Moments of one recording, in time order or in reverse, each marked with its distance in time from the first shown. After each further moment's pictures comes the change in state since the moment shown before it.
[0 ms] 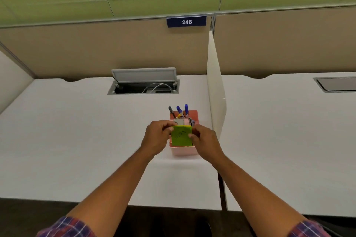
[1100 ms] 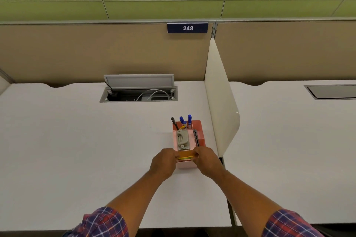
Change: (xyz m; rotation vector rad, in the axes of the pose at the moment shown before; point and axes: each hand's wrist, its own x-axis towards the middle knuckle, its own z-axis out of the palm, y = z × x) left_hand 0.034 -0.082 0.034 0.540 -0.248 -0.050; right_hand 0.030 0.025 0.052 -0.334 -0.225 0.194
